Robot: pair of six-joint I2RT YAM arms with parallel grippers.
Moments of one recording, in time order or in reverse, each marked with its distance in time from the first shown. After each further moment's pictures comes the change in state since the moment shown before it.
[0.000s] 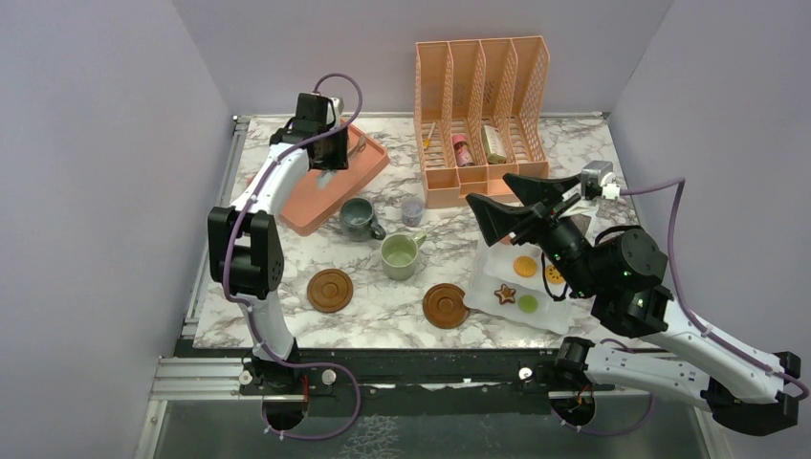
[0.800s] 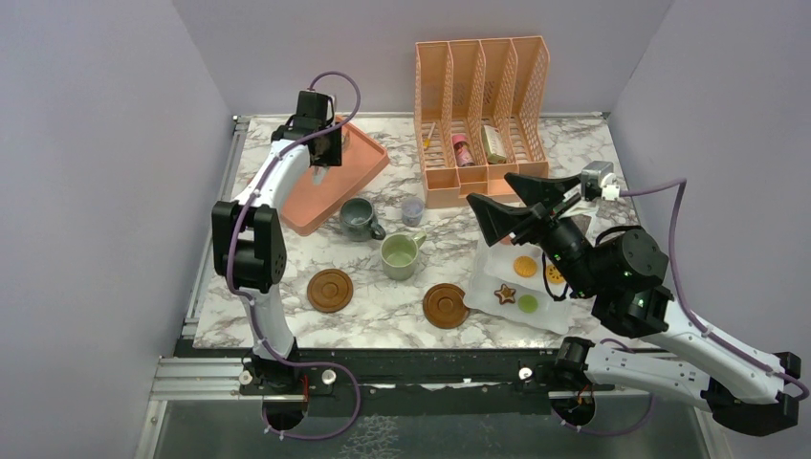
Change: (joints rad) left arm 0.008 0.035 0.039 0.001 -0.157 0.024; right arm 0.000 -0.003 0.000 0.000 0.002 -0.024
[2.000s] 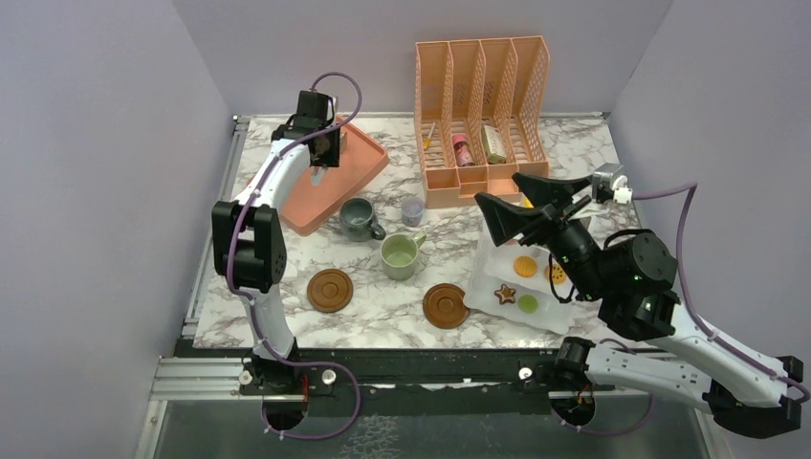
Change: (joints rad) left arm -0.006 0.030 0.024 -0.015 -0.004 0.029; right arm 0.000 -0.022 -0.005 -0.002 0.019 -0.001
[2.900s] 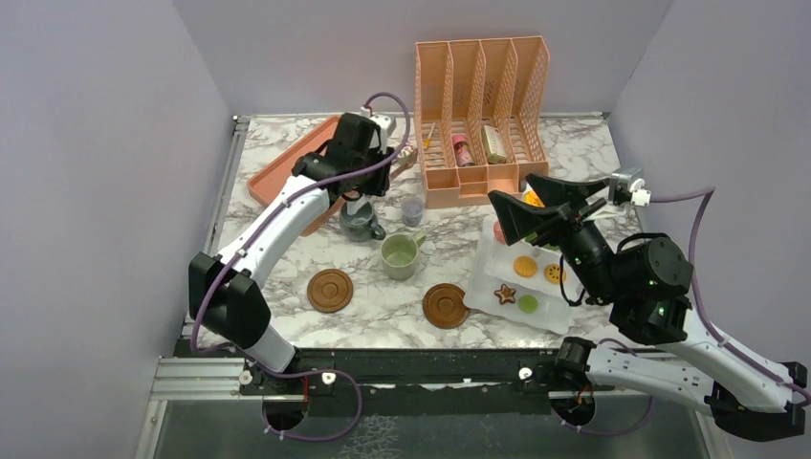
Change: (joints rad) left arm -0.289 -0.360 -0.212 -0.040 0.098 -0.058; right arm 0.000 -0.047 0.011 -0.047 0.045 0.010
